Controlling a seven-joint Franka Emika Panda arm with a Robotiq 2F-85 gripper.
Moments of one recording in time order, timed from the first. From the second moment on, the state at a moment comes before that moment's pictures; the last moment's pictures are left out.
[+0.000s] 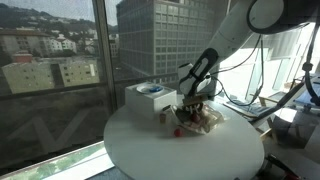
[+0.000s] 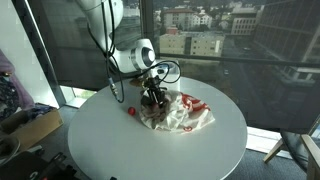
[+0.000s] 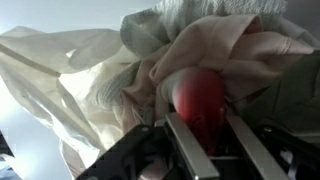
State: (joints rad) arm 0.20 0.74 -0.21 -1.76 -0.23 2.40 0.69
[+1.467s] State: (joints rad) arm 0.17 0.38 0.05 -2.06 0.05 2.37 0.41
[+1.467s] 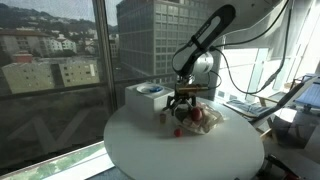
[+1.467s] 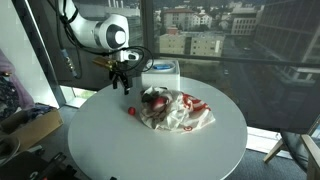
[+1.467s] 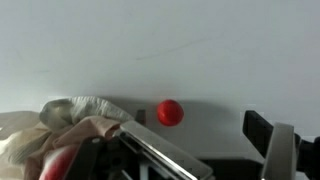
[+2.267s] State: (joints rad) arm 0.22 0.58 0.00 -2.12 0.03 2.72 0.40
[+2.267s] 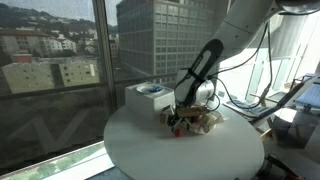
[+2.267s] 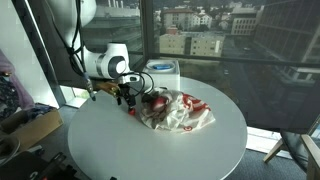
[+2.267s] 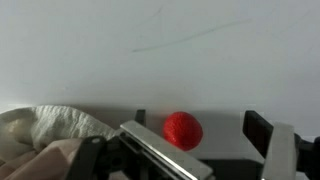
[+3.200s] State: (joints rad) arm 0.27 0.72 -0.09 -1.96 0.02 2.71 0.41
